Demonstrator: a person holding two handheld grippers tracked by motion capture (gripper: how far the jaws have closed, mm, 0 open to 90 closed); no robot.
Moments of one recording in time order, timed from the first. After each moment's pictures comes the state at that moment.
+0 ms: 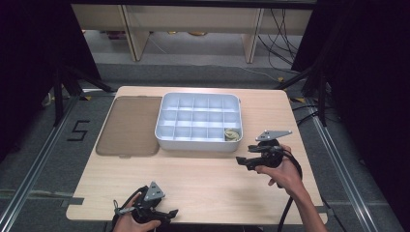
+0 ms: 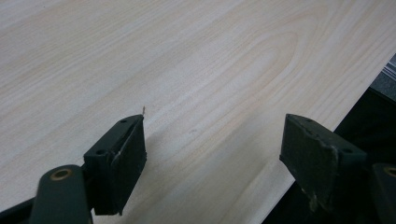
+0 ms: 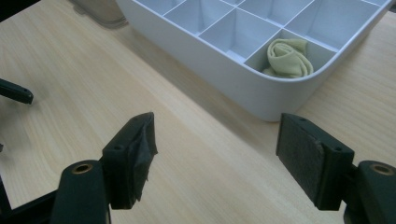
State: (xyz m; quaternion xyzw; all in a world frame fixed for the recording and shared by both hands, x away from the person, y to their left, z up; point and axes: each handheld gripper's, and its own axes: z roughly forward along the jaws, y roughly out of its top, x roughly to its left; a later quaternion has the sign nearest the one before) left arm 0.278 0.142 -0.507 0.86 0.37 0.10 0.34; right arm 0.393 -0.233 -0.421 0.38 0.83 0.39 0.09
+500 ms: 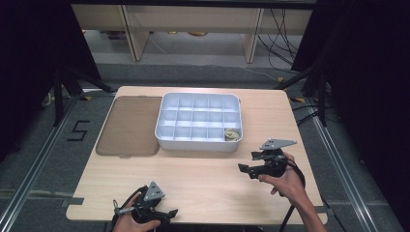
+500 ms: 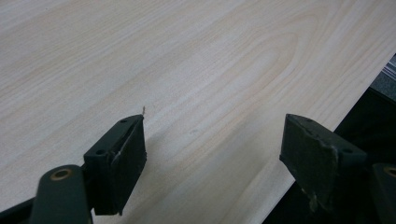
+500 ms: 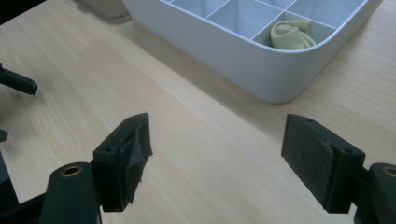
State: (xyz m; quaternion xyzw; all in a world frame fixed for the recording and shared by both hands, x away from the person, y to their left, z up) left arm 0.277 0.142 -0.506 0.85 0.38 0.09 0.35; right arm 0.374 -0.241 -0.433 0.39 0.82 0.40 0.09
